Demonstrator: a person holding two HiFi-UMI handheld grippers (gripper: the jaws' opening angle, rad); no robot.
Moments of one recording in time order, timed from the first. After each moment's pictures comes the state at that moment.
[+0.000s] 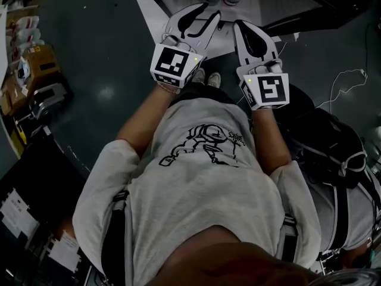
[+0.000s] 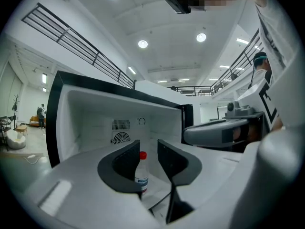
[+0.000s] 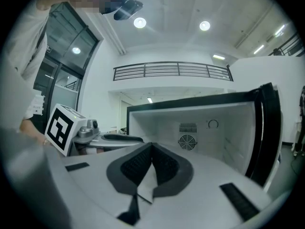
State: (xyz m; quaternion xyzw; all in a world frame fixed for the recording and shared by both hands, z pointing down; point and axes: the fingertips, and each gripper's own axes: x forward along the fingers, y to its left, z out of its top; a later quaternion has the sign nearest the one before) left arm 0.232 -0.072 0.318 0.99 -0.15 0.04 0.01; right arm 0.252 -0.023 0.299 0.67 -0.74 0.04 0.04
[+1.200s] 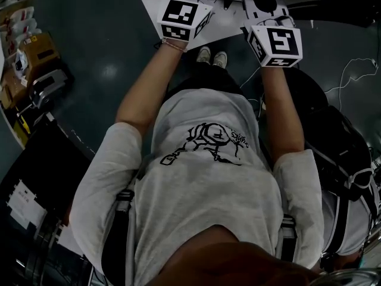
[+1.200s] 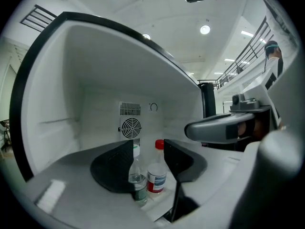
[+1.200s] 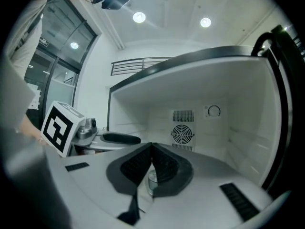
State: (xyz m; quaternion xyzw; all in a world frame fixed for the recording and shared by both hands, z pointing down) left arm 0.278 -0.152 0.399 0.98 -0.18 0.07 0.02; right arm 0.300 -0.101 0.370 0.68 -0.73 0.05 0.06
